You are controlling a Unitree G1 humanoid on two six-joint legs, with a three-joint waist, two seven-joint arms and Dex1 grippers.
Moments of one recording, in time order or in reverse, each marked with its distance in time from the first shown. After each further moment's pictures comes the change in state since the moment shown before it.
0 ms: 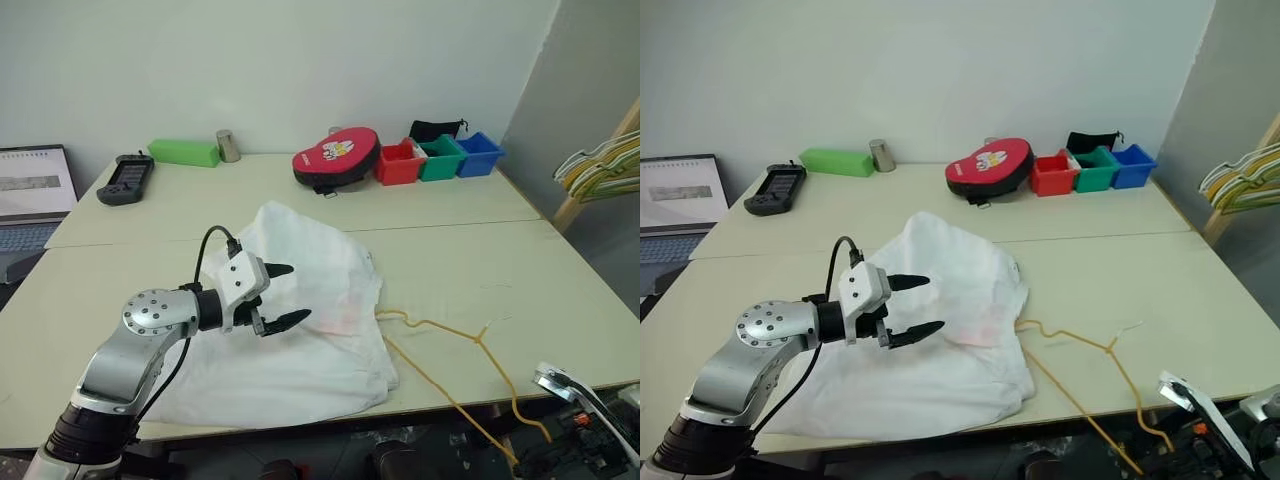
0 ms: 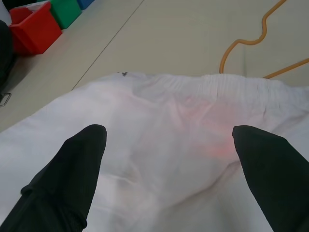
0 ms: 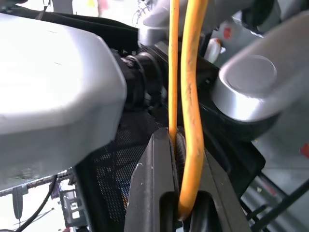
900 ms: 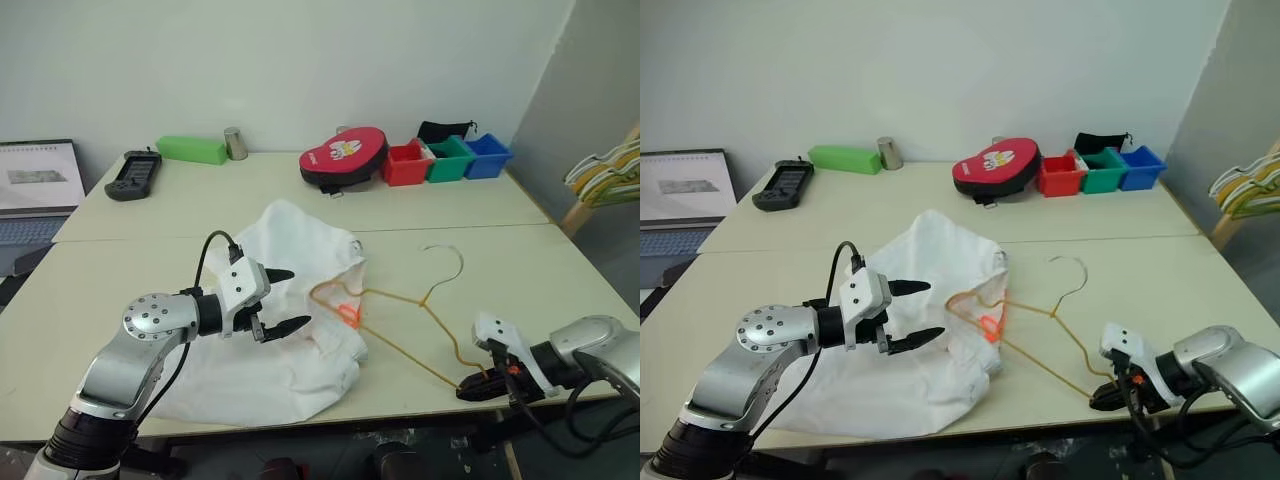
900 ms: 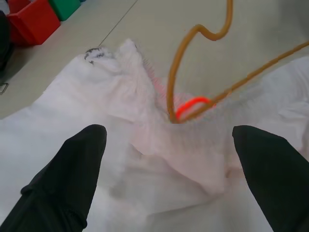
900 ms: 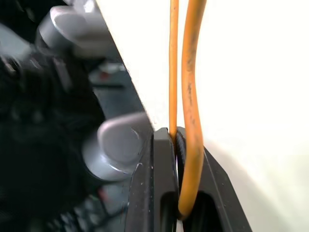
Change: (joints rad) left arm 0.022 0.001 -0.002 -0.006 0.009 -0.007 -0.013; right arm -0.338 0.179 0.301 -0.037 -0.455 -0.464 -0.180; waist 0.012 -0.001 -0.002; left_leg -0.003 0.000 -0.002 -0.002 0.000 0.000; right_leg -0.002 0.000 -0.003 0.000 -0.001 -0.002
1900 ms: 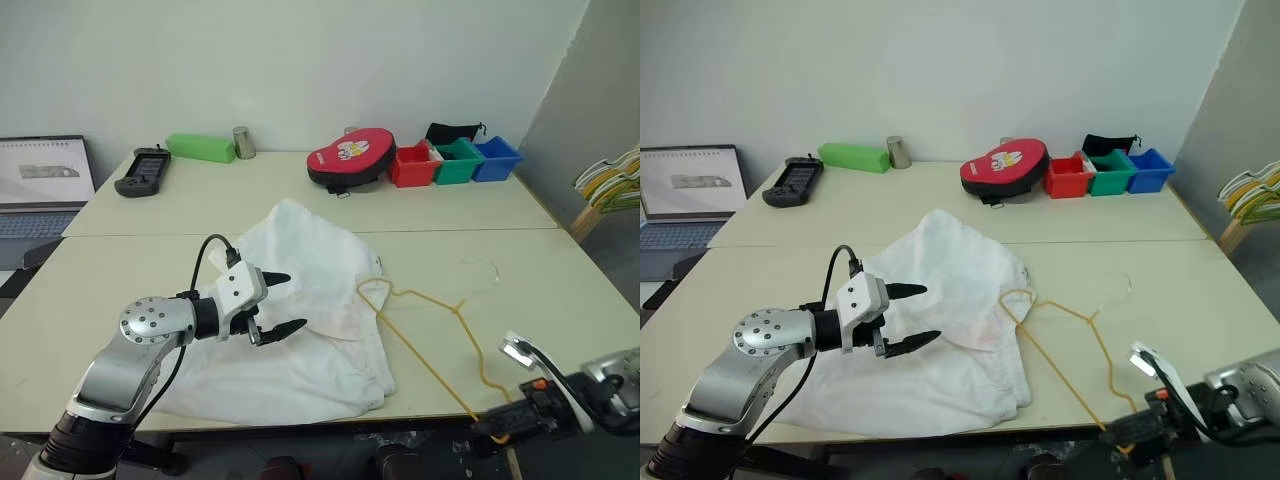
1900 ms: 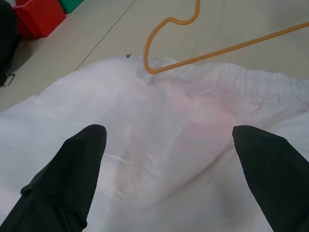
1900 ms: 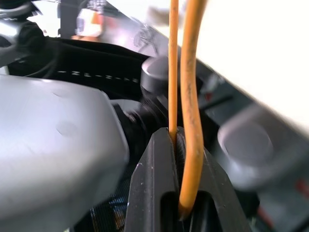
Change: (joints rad) left arm 0.024 0.010 0.006 0.004 0.015 -0.020 -0.002; right arm 0.149 -0.027 -0.245 0.129 0.485 0.622 0.022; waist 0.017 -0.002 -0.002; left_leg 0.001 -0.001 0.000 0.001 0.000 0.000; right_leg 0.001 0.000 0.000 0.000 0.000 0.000
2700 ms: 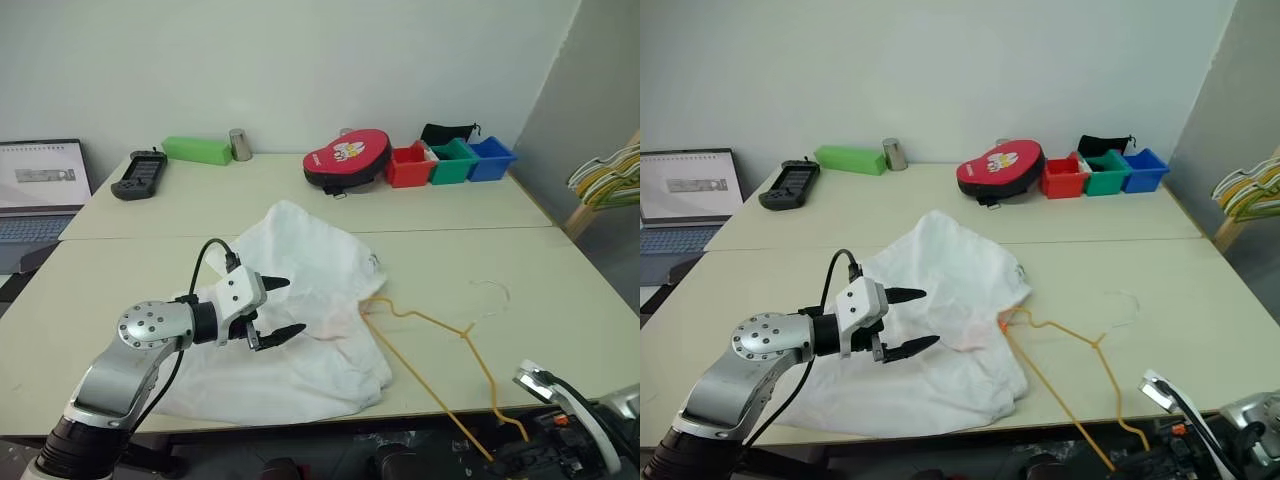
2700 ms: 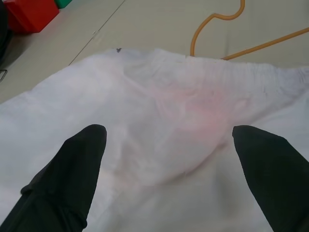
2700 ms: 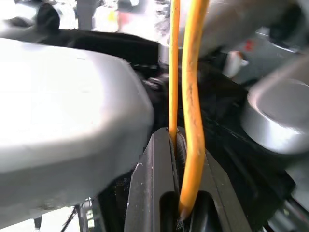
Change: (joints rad) left arm 0.024 0.009 0.001 -0.013 -0.001 -0.003 -0.003; right arm 0.165 -0.001 -0.115 -0.153 0.129 0.016 -0.002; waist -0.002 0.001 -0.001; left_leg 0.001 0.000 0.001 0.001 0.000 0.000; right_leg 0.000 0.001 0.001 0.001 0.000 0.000
